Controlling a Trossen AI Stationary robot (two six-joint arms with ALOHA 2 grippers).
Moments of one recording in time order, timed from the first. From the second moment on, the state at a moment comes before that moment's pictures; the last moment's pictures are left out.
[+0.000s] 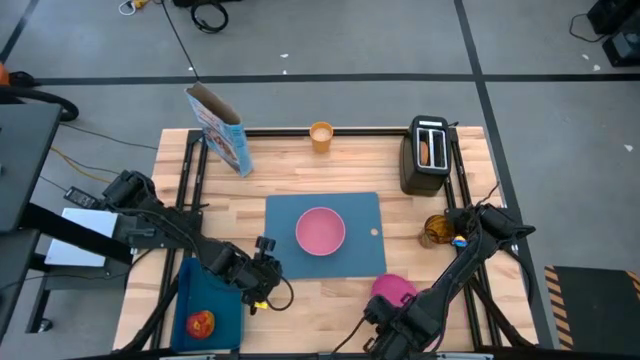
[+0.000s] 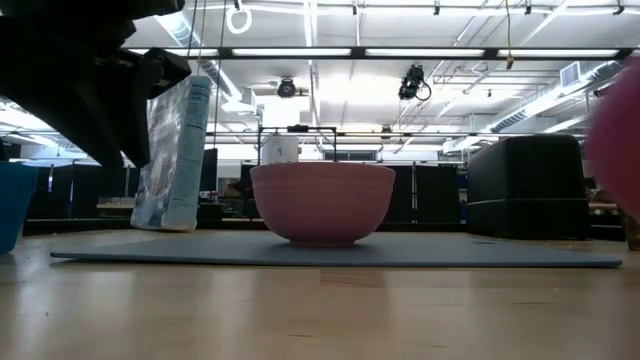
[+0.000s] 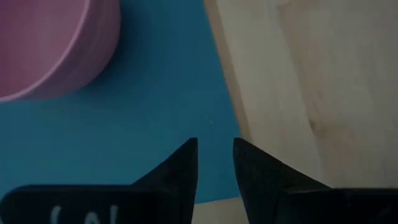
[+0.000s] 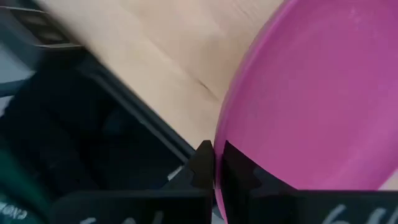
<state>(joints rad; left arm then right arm) -0.60 1.58 0.97 -0.56 -0.37 -0.25 0.81 2.02 1.72 -1.07 0.05 1.60</state>
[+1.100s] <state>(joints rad) -0.61 1.20 1.24 -0.90 -0.50 -0.40 0.64 2.12 1.79 -0.55 0.24 -0.12</state>
